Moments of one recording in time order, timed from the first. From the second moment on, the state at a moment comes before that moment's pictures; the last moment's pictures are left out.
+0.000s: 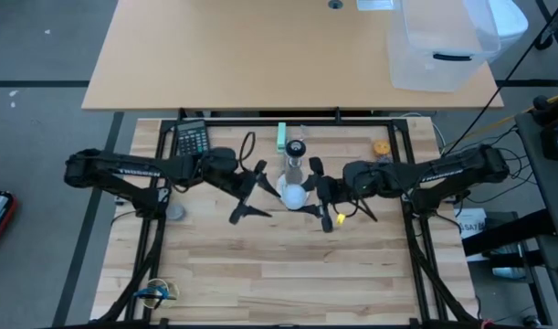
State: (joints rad) left arm 0.06 1.30 0.96 0.04 0.47 0.23; right arm 0.16 1.32 1.10 0.00 0.03 -0.05
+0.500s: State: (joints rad) left arm -0.01 1.32 0.51 0.77 0.26 -0.05; right arm 0.17 1.45 1.10 0.03 0.03 0.04
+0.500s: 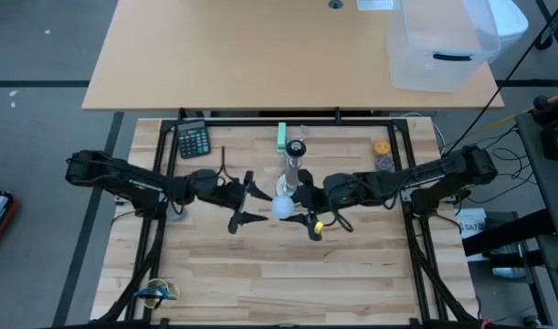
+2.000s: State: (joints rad) left arm -0.14 1.50 0.09 1.25 -0.10 -0.36; right arm 0.13 1.98 1.10 0.48 0.12 0.45
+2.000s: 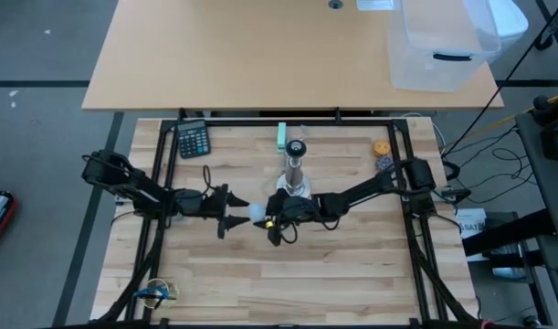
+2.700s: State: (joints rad) left arm -0.03 1.50 0.09 1.11 -0.10 -0.60; right arm 0.11 2.00 1.10 0.35 0.28 0.91
